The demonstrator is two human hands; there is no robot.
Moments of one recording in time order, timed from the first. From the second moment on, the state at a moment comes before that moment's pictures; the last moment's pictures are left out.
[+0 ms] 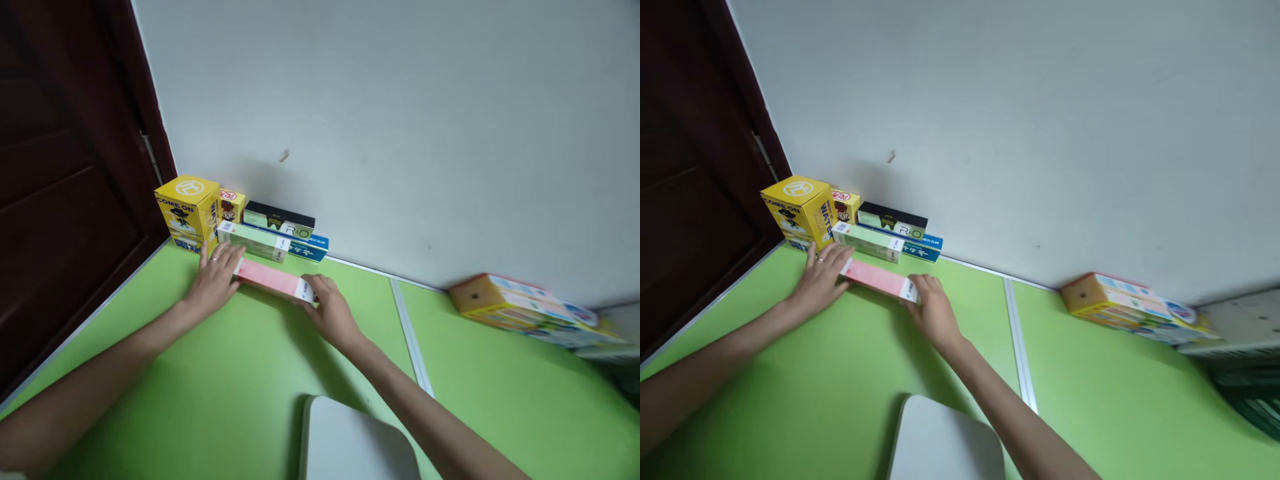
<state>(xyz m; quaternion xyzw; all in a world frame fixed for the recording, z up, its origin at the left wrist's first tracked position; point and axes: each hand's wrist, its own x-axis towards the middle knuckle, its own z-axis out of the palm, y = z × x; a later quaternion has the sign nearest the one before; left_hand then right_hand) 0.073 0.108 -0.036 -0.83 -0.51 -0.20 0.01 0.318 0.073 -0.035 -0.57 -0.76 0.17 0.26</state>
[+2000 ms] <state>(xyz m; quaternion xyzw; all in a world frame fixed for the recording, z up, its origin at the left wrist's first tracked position) 0.098 -0.091 -0.048 -0.64 -0.62 -0.29 -0.35 0.380 -0.202 -0.049 -0.58 -0.51 0.31 0.55</state>
